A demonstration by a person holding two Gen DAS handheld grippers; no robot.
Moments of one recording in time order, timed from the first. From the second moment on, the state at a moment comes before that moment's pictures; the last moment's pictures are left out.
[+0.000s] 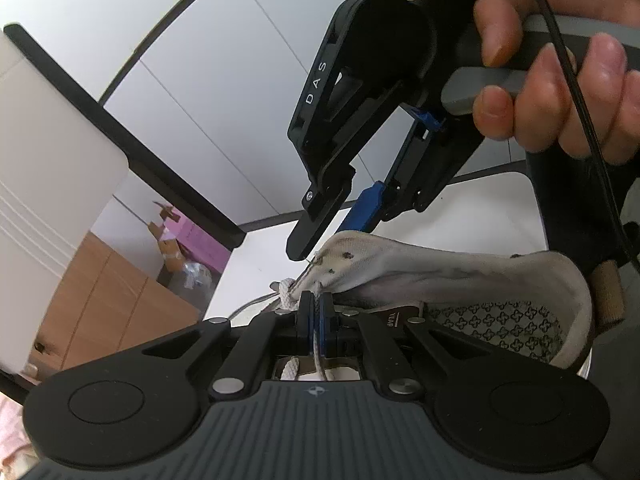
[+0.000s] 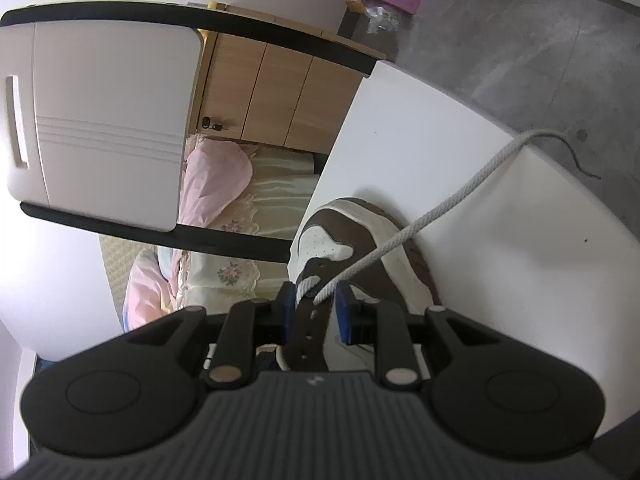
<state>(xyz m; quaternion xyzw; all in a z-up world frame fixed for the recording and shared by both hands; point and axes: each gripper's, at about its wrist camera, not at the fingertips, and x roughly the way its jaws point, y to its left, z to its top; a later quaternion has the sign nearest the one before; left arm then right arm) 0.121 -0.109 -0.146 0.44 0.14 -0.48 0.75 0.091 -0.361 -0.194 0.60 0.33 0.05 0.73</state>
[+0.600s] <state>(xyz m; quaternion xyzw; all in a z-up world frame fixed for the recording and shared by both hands) 0.122 -0.116 -0.147 0.43 0.16 -0.47 0.76 0.086 -0.356 -0.196 0.61 0.32 0.02 0.72</state>
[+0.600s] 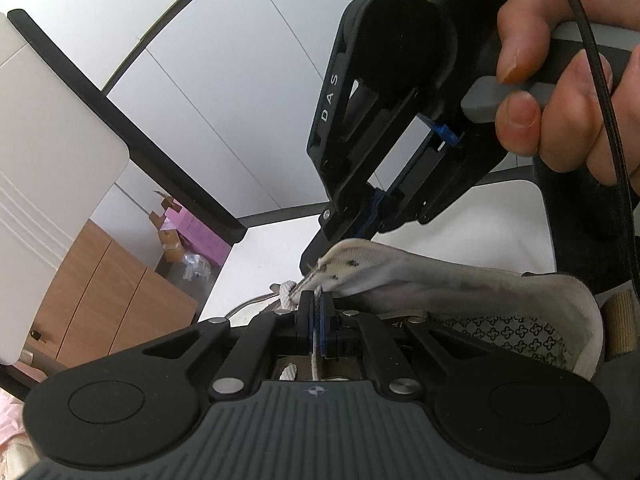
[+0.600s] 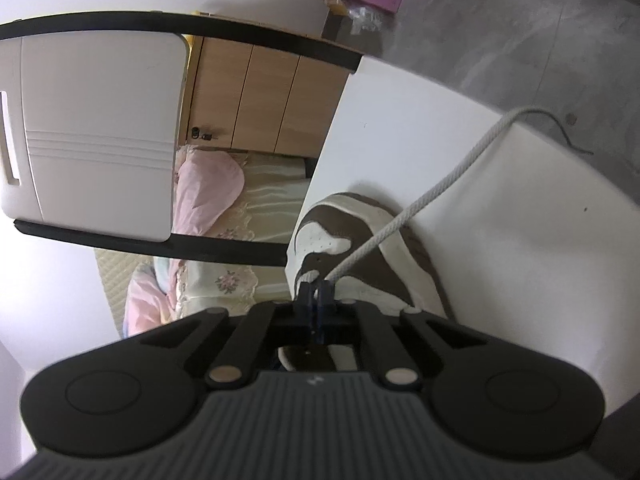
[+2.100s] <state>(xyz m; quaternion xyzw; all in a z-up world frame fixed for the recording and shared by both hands) 0.088 -0.103 -0.127 0.21 0.28 -0.27 0.90 0.056 -0.340 -0.176 0.55 0.31 0.00 0.78</state>
